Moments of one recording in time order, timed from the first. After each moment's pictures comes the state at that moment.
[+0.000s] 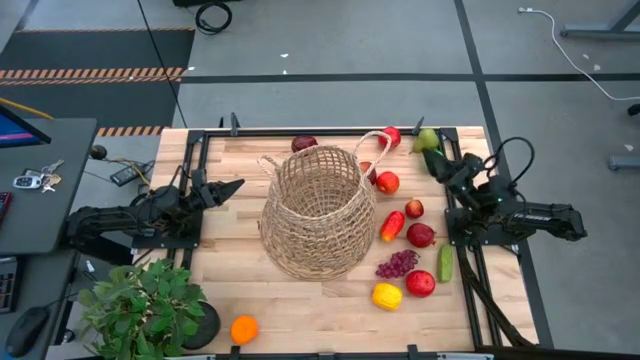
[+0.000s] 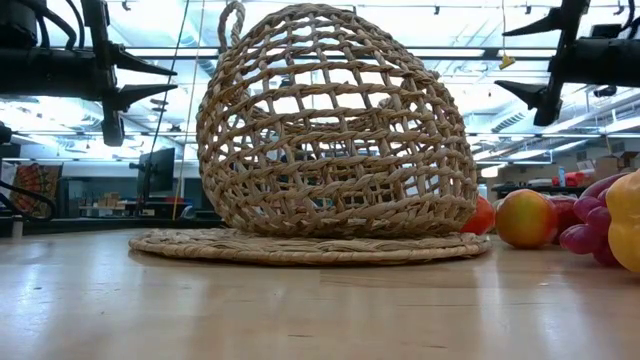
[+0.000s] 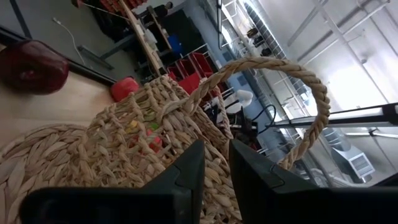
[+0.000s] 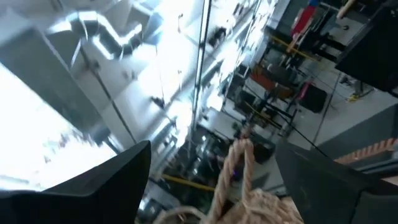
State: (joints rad) left arm 0.08 0.05 0.01 0.21 -0.37 -1.04; right arm -0.18 0.05 0.01 0.55 0.53 0.87
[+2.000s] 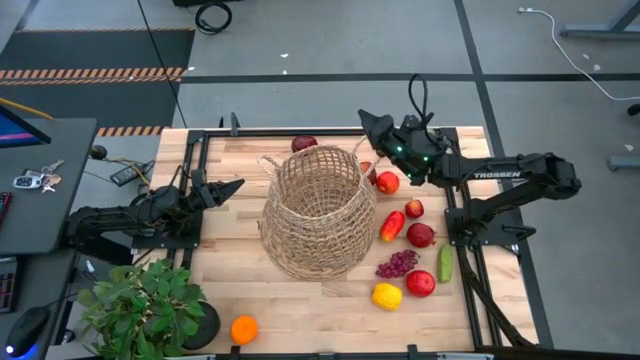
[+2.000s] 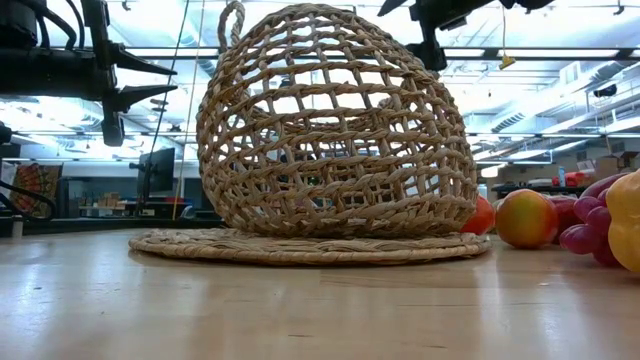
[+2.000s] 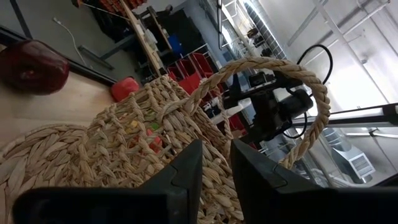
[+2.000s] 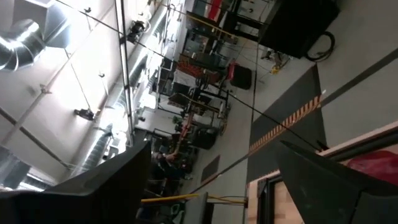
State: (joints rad) left arm 0.08 0.05 0.01 0.21 -0.37 -1.04; right arm -0.16 1.21 0.90 0.40 0.72 1.23
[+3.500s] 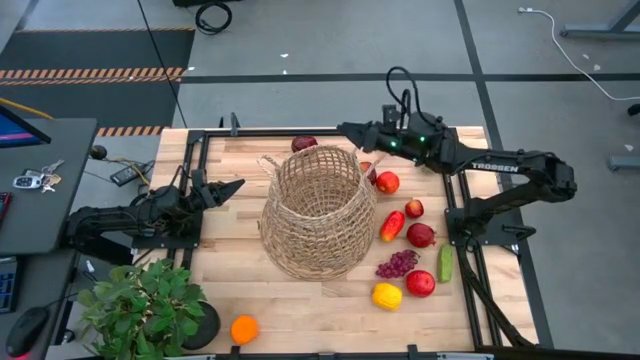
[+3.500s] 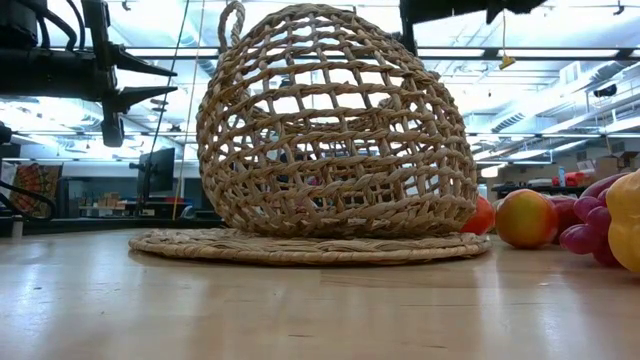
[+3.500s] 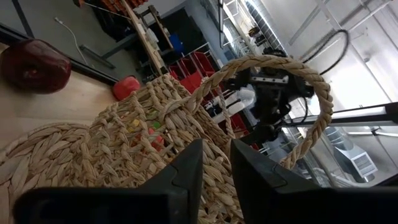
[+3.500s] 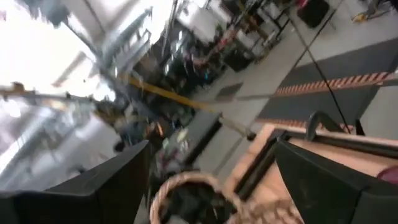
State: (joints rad) left arm 0.08 0.05 0.01 0.21 -0.37 -1.03; right arm -0.31 1.23 0.99 0.30 0.05 0.83
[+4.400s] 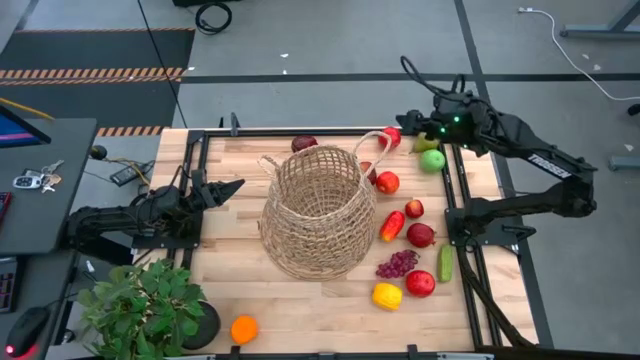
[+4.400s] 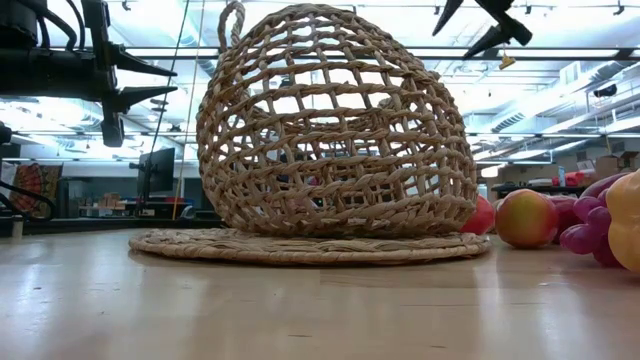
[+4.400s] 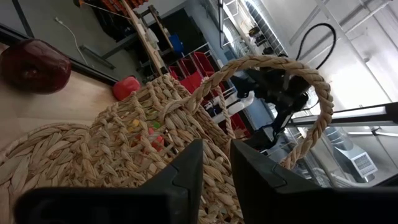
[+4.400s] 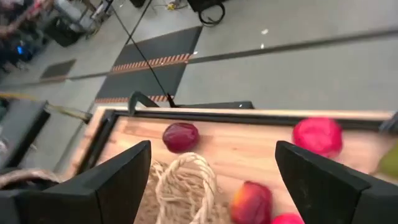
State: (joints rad) left arm 0.08 0.05 0.01 0.21 -0.37 -1.03; right arm -0.42 1.01 1.30 -0.85 0.37 0.92
